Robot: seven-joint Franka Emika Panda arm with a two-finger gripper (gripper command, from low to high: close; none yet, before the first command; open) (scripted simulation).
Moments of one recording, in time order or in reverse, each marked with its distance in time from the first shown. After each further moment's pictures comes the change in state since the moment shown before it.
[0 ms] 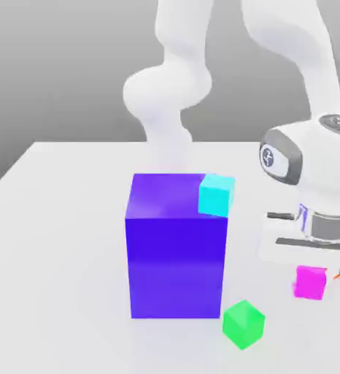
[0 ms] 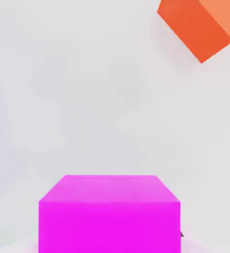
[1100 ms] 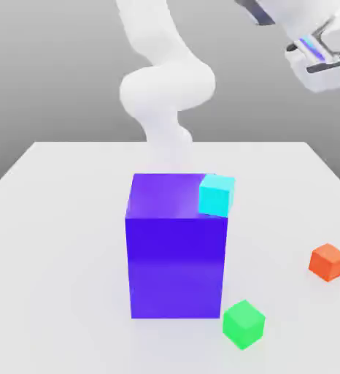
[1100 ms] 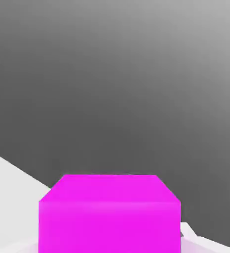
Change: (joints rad) arm -0.158 -0.759 0.086 0.035 0.606 -0.472 0.507
